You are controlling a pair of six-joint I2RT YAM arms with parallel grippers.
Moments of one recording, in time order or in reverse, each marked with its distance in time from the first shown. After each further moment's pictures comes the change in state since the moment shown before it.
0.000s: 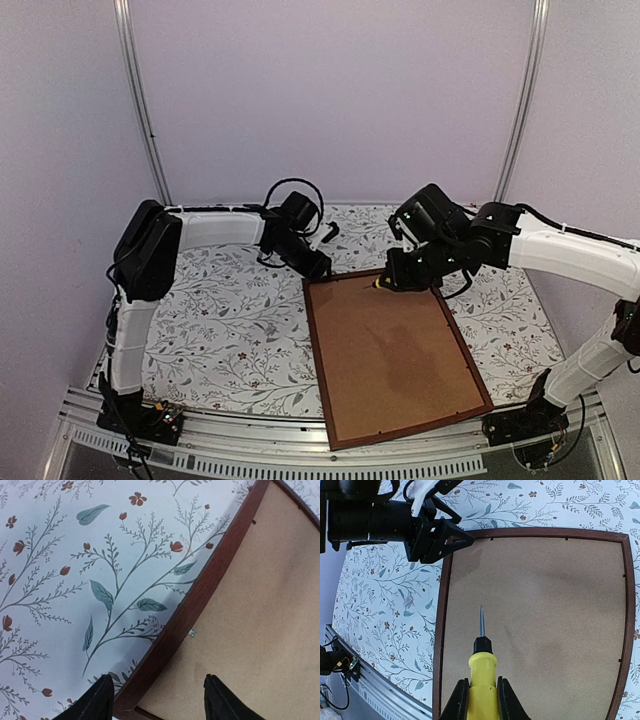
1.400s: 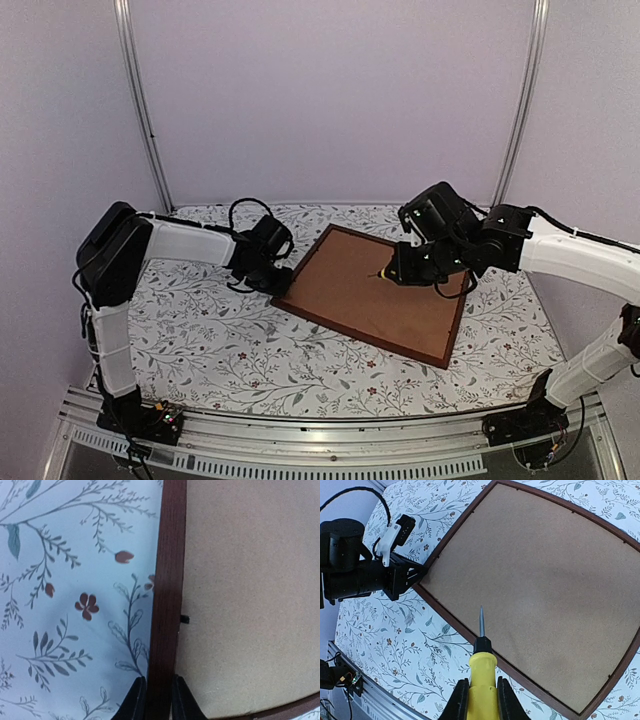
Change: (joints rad) left arm 0.024 -0.195 -0.399 0.131 -0.255 -0.294; right arm 0.000 -0.061 -0.037 0.047 0.076 0.027
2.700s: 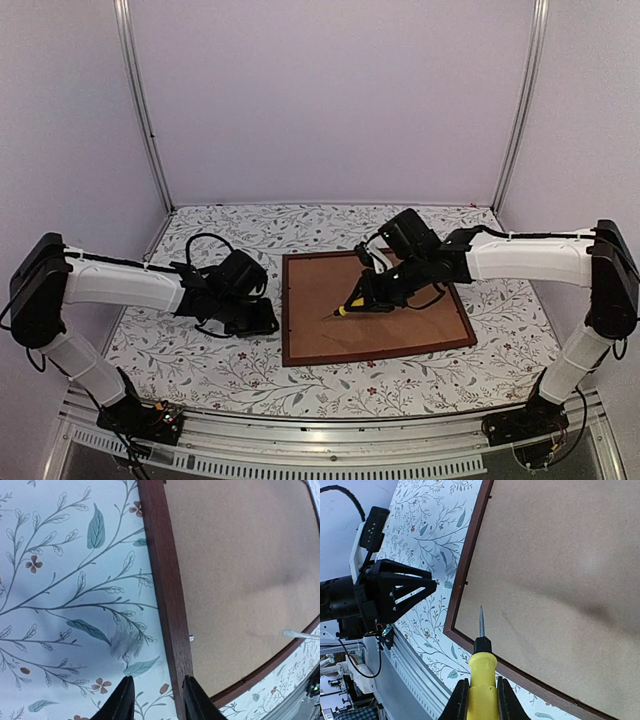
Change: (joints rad) left arm -0.190 -0.487 -0.498 0.059 0.069 -0.560; right arm -0.061 0.236 -0.085 0.290 -0.516 -0.061
